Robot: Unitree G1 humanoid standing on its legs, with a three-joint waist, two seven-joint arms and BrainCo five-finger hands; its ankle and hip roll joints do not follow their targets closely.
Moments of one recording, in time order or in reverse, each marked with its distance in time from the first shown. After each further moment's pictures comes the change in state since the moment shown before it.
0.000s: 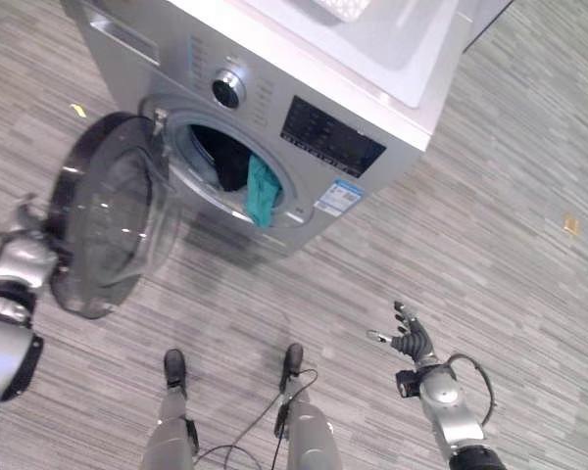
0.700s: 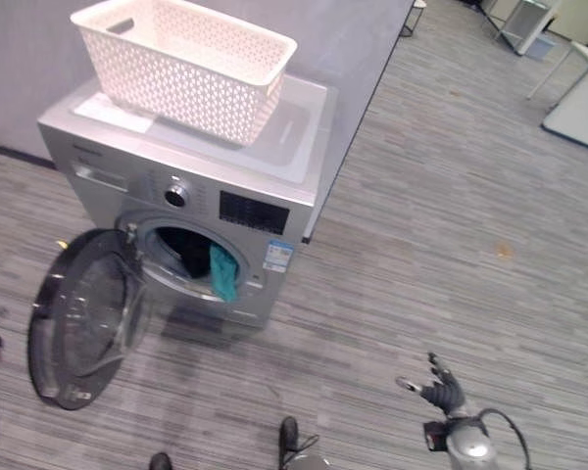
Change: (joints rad) left arm 0.156 0.286 0.479 0.268 0.043 -0.093 0.053; right arm 0.226 -0.025 -0.121 0.063 -0.080 0.015 0.004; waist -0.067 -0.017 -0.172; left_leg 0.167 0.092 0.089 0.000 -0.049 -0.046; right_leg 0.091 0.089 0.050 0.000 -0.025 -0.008
